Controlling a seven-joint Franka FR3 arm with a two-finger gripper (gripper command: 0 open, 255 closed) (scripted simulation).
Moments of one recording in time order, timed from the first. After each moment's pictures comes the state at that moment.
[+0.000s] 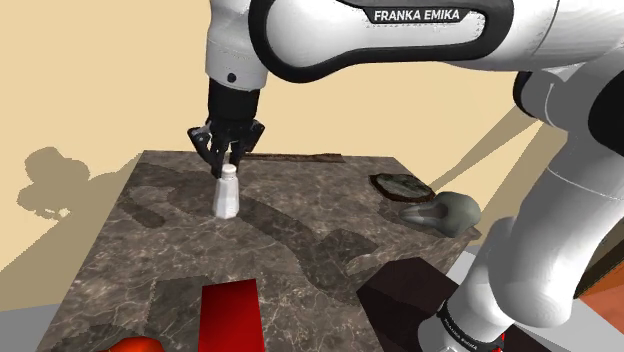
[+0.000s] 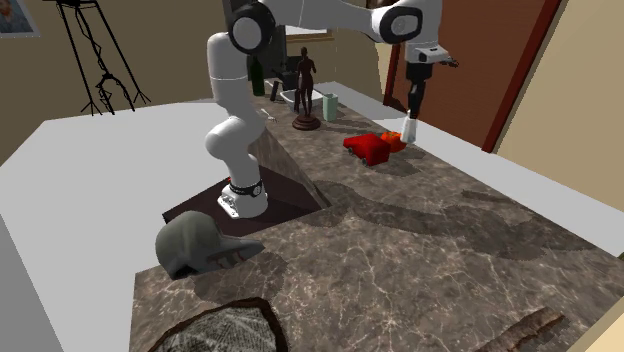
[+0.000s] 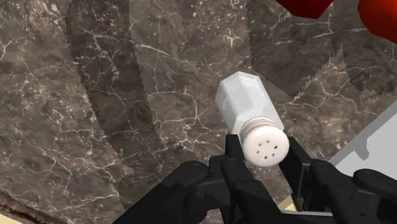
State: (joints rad) arm 0.26 0.04 0.45 -1.73 -0.07 1.88 0.61
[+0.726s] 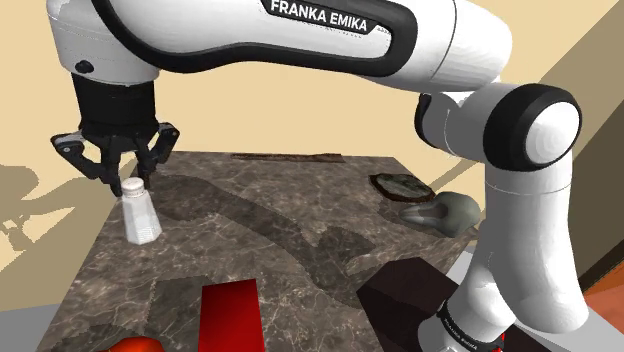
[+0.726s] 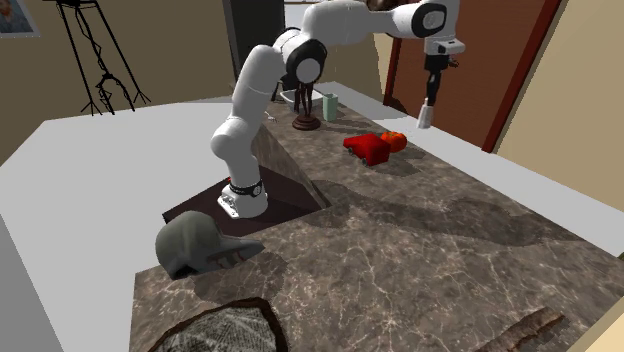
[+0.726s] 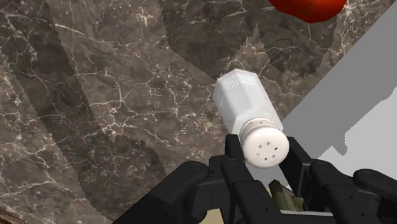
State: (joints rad) arm 0.52 0.50 0.50 -1.12 -0.31 1.67 0.85
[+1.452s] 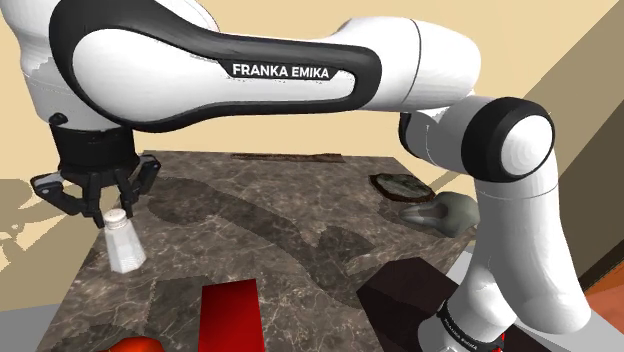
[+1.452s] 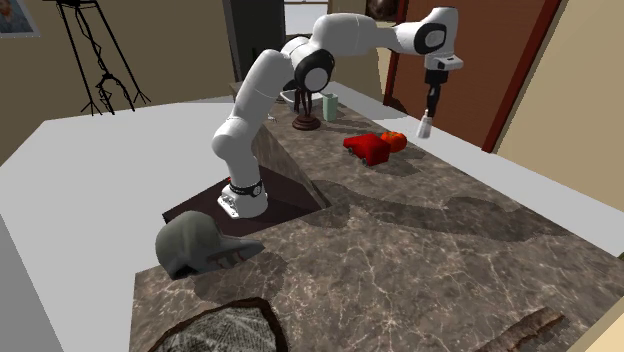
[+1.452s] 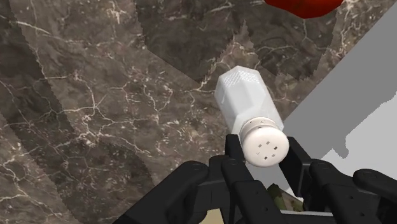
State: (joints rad) arm 0.56 0.59 0.49 -1.11 -0.35 1.74 0.89
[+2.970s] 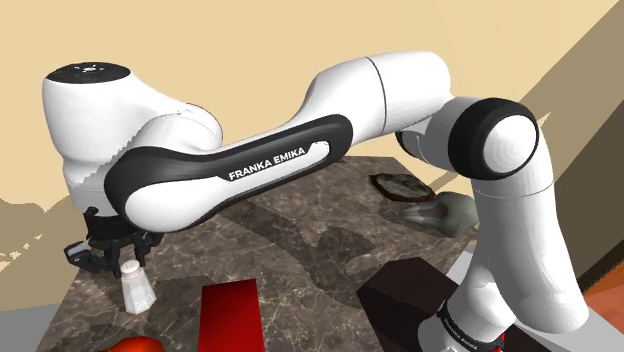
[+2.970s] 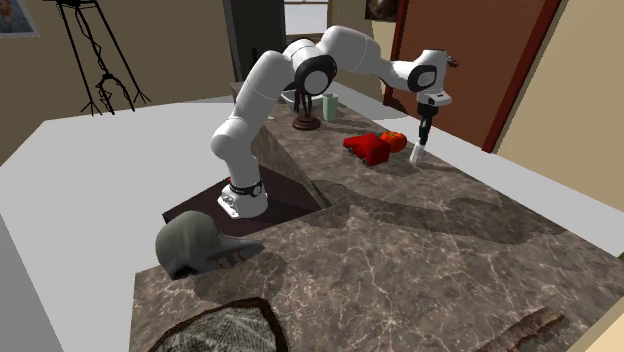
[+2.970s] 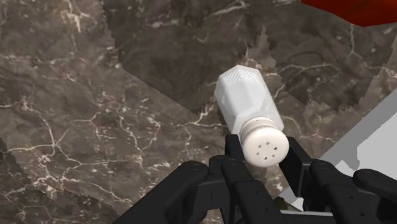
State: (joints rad) arm 0.52 0.61 0.47 -1.39 -0.38 2.03 0.94
